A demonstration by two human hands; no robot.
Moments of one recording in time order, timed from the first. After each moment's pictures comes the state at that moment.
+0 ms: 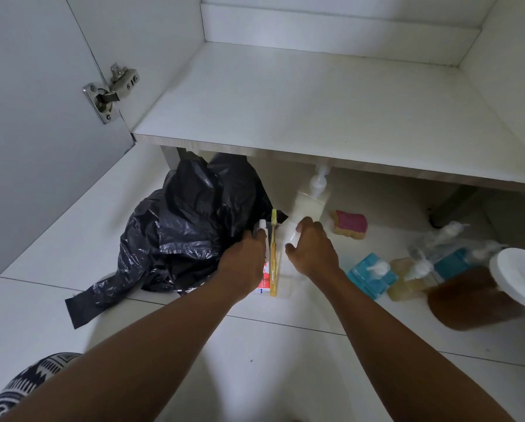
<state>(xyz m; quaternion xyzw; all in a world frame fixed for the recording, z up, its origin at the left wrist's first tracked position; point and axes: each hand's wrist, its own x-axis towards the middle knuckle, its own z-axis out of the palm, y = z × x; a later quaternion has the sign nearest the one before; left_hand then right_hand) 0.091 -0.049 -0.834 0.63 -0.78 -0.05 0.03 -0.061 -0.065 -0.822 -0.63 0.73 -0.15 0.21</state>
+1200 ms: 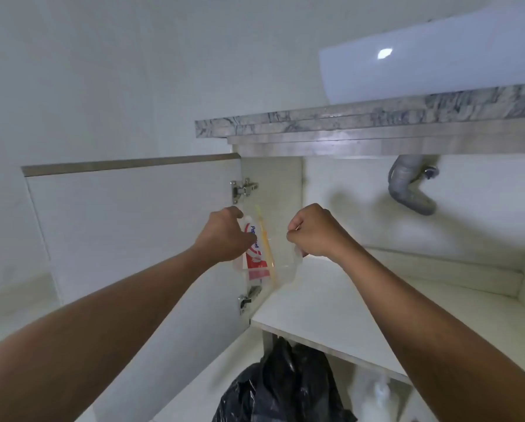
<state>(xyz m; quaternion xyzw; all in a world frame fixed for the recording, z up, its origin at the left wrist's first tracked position) 0.226 -0.016 -0.363 0.73 -0.57 -0.06 0.37 0.040 -0.069 -0.357 -0.80 0.46 -0.32 0.21</state>
